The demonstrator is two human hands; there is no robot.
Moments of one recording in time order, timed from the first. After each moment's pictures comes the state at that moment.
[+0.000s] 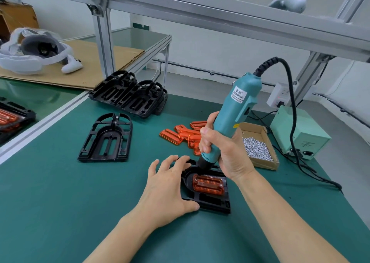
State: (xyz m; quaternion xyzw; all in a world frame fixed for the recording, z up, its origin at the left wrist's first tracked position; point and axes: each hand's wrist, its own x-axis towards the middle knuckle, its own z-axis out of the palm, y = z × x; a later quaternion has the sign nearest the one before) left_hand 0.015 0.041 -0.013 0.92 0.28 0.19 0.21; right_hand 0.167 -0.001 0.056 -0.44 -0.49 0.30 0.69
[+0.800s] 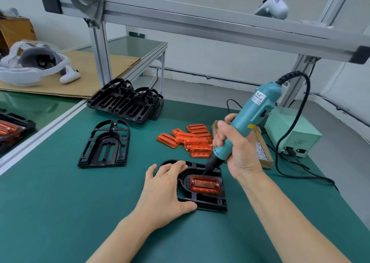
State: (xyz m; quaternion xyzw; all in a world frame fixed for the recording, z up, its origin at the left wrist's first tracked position) left_hand 0.011 0.039 -0.013 0.91 0.28 0.20 0.22; right_hand 0.184 -0.017 0.061 -0.44 -0.36 0.26 0.78
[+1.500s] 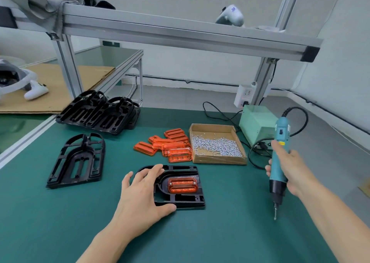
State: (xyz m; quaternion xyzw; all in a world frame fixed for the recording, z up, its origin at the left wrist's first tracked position) left_hand 0.016 0.047 -0.020 0.92 0.28 0.21 0.19; right_hand 0.289 -0.146 0.057 -0.75 -0.06 0.17 0.63
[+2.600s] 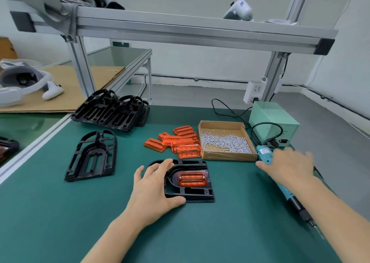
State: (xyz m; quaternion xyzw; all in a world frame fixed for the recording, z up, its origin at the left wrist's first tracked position) left_hand 0.018 0.047 -0.015 0.91 0.28 0.21 0.21; right_hand 0.290 -0.124 0.042 -0.95 -0.24 -0.10 -0.15
